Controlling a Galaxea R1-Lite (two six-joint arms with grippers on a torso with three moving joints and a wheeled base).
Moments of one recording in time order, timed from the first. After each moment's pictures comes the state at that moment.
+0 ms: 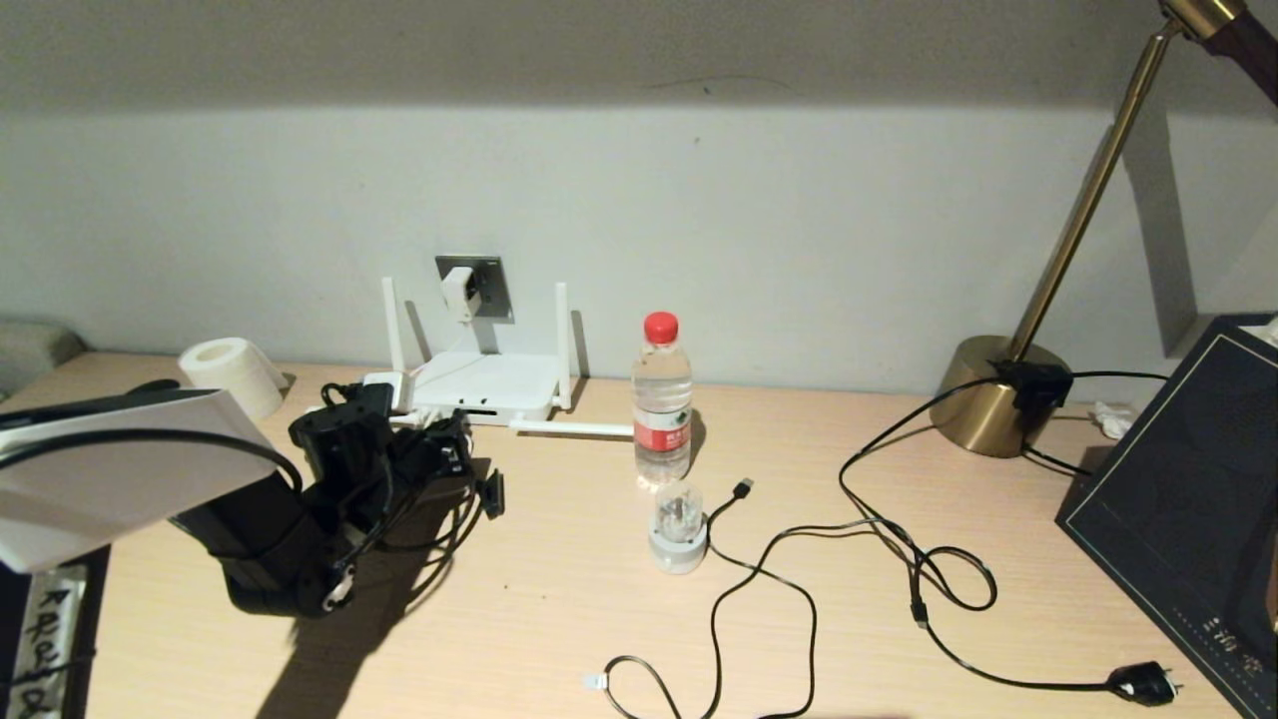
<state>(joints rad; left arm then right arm) -0.13 2.28 -0.84 -1.34 0.04 -0.03 0.00 0.00 0.00 -0.03 0.01 -0.02</state>
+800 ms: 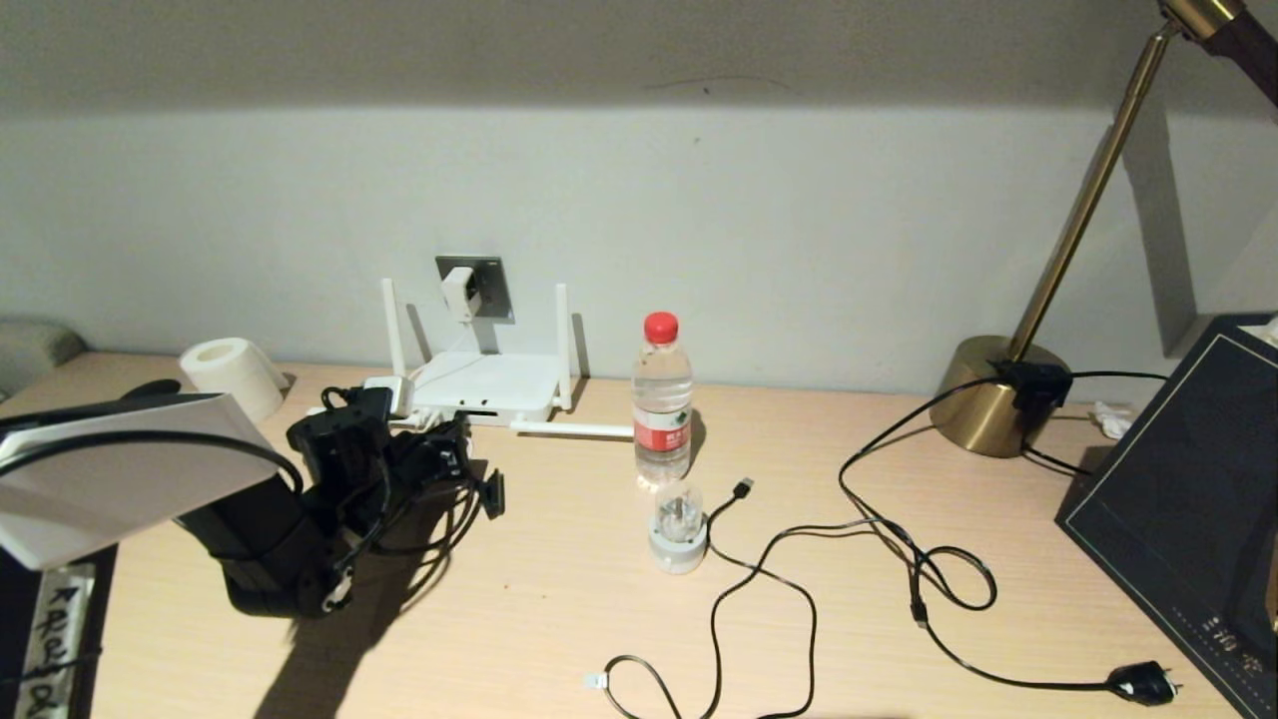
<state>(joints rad) -0.11 2.31 -0.84 -1.34 -0.02 -0.03 0.00 0.00 0.00 -0.03 0.01 -0.02</state>
